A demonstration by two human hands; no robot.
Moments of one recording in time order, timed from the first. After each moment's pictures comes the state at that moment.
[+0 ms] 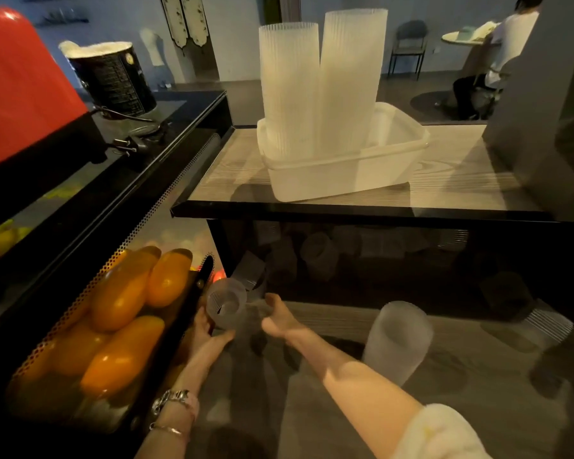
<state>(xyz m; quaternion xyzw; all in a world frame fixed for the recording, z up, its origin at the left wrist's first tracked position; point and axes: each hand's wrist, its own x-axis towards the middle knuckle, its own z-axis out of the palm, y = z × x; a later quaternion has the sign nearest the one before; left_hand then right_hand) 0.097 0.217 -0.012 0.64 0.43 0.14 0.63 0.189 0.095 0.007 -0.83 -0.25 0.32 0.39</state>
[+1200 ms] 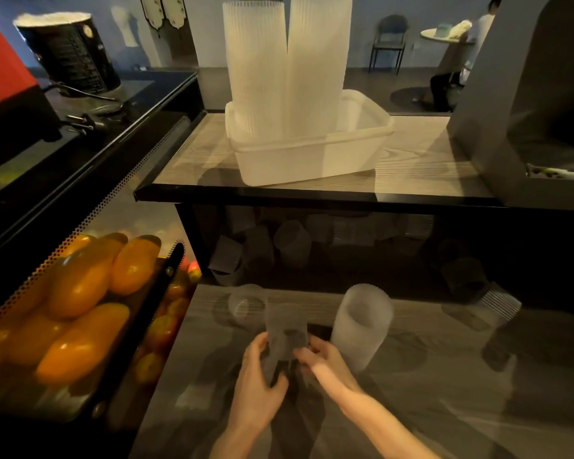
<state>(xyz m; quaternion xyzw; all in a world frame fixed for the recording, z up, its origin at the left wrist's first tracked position) 0.062 0.070 -0.008 0.80 0.28 0.03 0.53 0.141 -0.045 -0.014 -0.73 -0.07 0.36 0.57</state>
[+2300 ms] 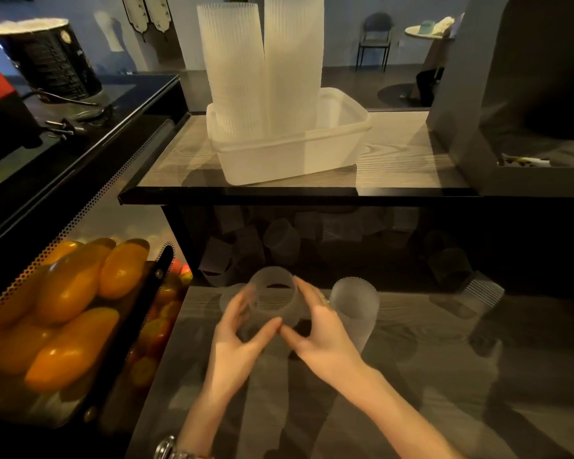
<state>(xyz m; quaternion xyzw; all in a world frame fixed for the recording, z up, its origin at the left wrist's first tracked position) 0.077 0.082 0.055 0.77 0.15 0.18 0.60 0.143 -0.050 0.068 -0.83 -0.25 0.12 0.48</state>
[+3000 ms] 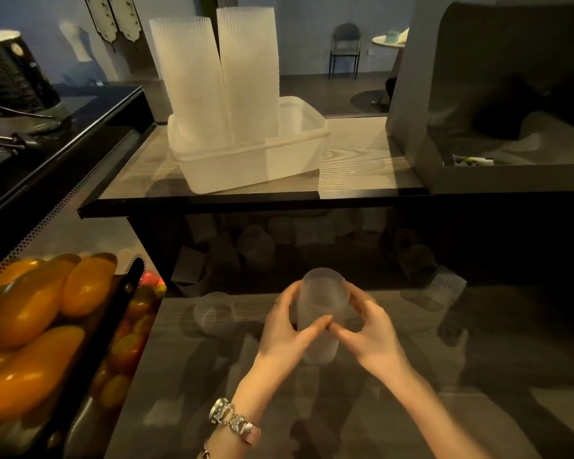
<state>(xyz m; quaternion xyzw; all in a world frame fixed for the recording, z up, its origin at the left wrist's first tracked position) 0.130 0.005 0.051 0.82 0.09 0.07 0.56 0.167 -0.140 0.057 -0.84 -0.12 0.06 0.53</state>
